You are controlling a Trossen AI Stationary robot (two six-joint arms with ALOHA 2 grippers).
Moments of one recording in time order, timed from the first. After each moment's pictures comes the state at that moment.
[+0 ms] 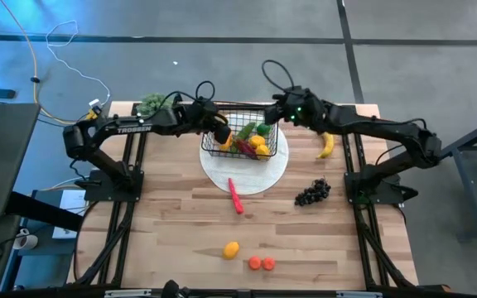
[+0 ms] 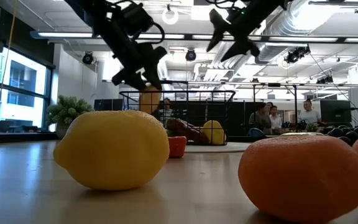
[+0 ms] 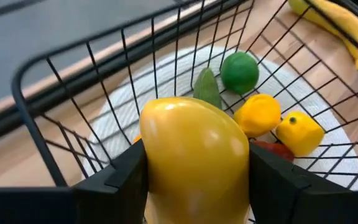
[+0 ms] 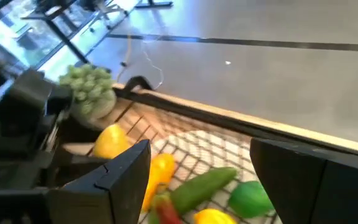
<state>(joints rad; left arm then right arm) 0.56 1.53 1.04 -0.29 -0.17 -0.40 -0.37 1.37 1.17 -0.31 0.36 0.62</state>
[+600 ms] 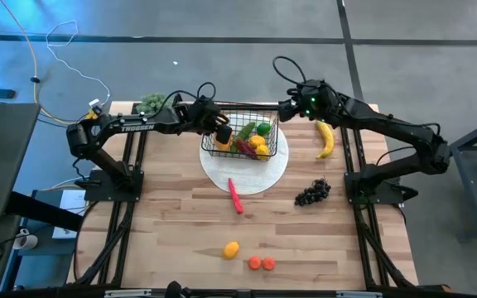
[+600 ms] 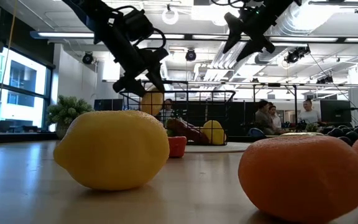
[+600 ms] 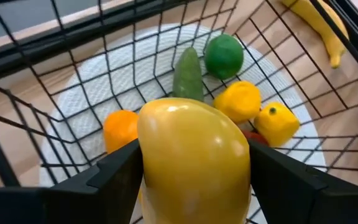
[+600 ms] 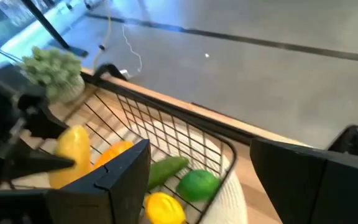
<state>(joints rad) 0.59 1.56 1.04 -0.28 -0.03 -0.50 -0.49 1.27 1.17 -0.49 0.29 0.49</state>
